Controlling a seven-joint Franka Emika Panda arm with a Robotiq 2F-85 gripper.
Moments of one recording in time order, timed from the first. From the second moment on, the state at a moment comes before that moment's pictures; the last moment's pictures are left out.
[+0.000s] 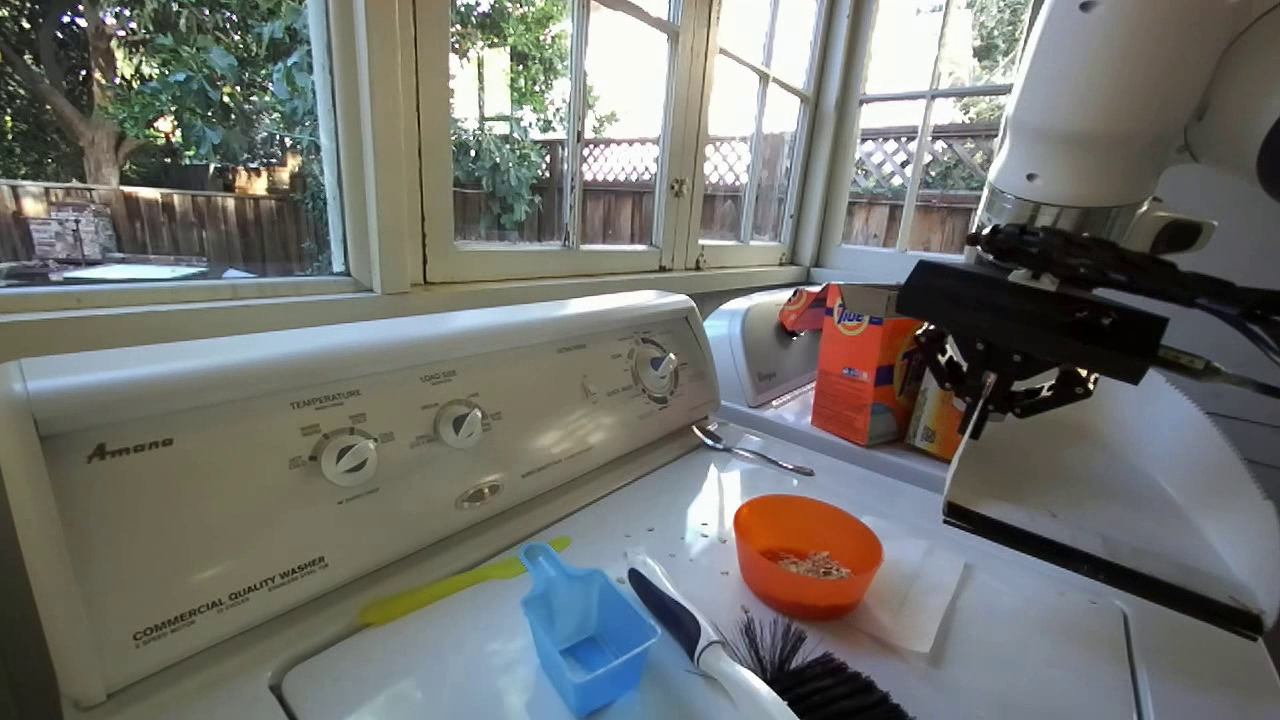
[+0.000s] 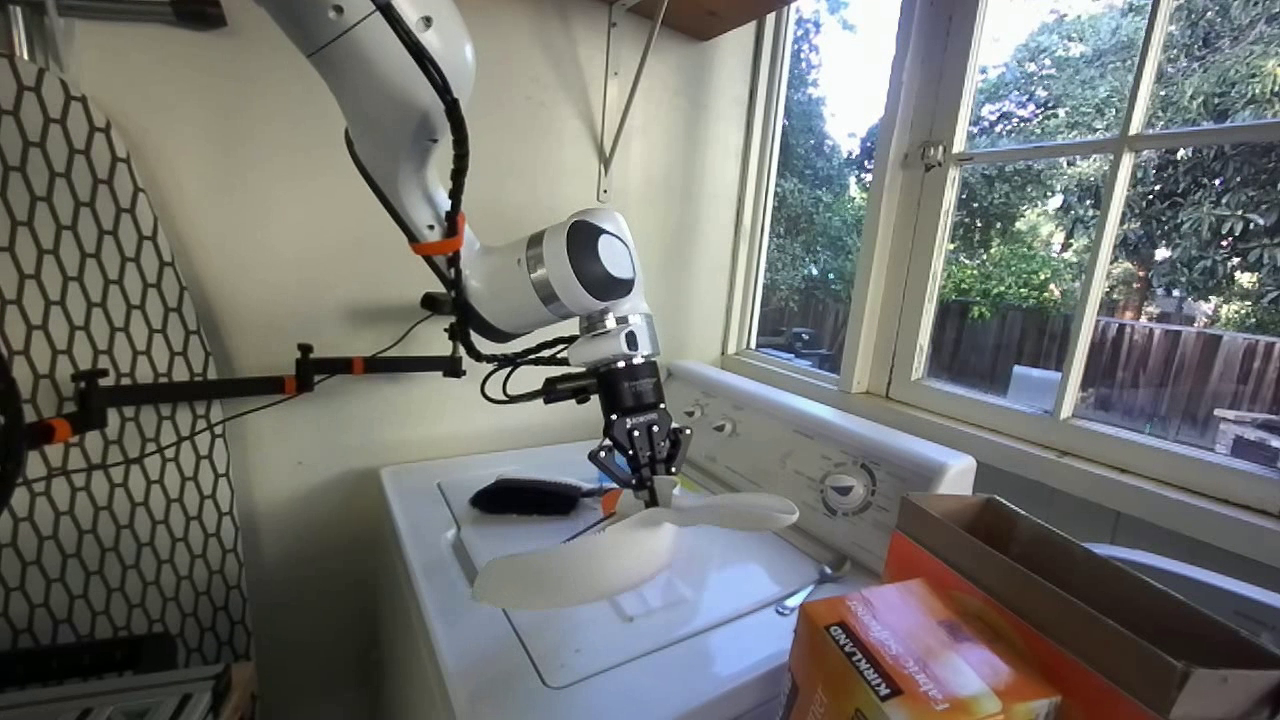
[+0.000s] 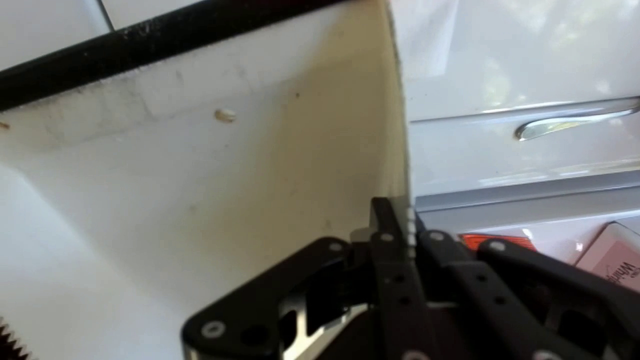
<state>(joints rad) 0.28 0.09 0.20 -2.20 -0.60 2.24 2.24</state>
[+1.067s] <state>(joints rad) 0.26 0.21 0.12 -2.21 -0.60 2.42 2.43</state>
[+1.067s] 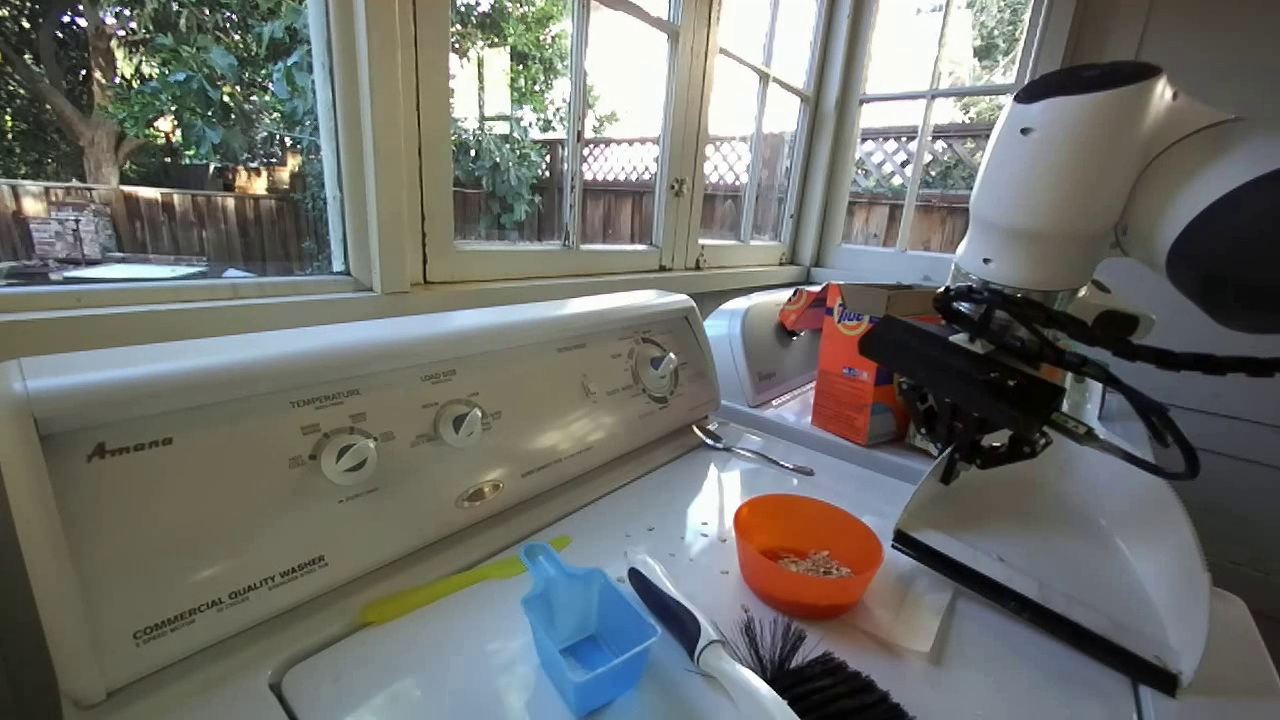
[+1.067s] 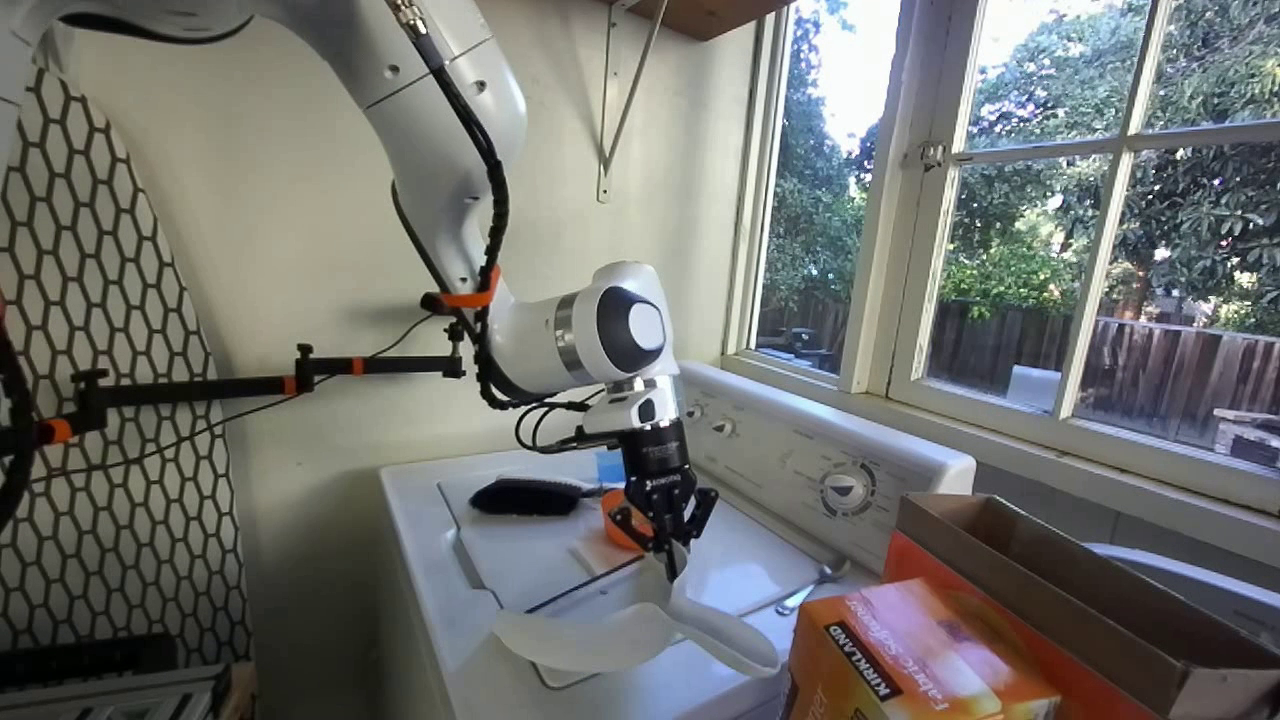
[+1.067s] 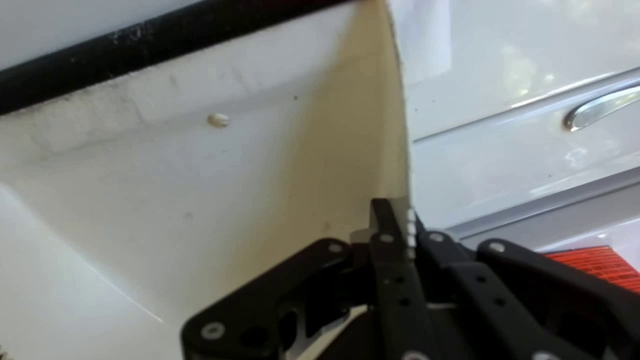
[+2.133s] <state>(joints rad) 0.28 0.31 0.09 -2.12 -0.60 2.45 2.45</state>
